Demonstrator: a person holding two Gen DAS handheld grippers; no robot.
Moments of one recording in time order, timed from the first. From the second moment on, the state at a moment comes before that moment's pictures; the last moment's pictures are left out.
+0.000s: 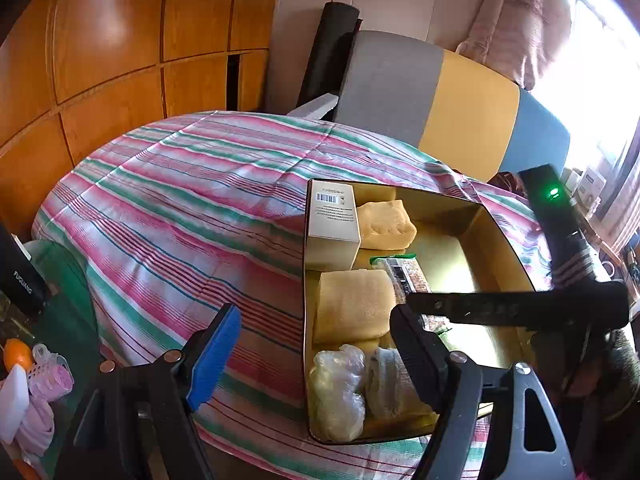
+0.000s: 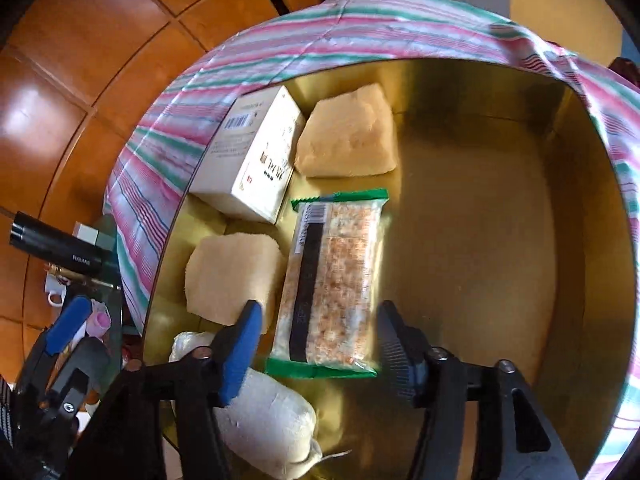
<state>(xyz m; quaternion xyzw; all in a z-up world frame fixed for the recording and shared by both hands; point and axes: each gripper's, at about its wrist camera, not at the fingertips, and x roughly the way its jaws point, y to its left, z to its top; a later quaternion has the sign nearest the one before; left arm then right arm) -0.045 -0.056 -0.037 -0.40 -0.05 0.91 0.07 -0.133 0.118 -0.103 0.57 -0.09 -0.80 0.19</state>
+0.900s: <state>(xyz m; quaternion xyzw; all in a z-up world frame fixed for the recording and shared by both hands) -0.023 0.013 -0.022 -0.39 0.00 0.91 0.15 -0.034 0.336 -0.015 0.44 -0.10 -0.89 -0.01</state>
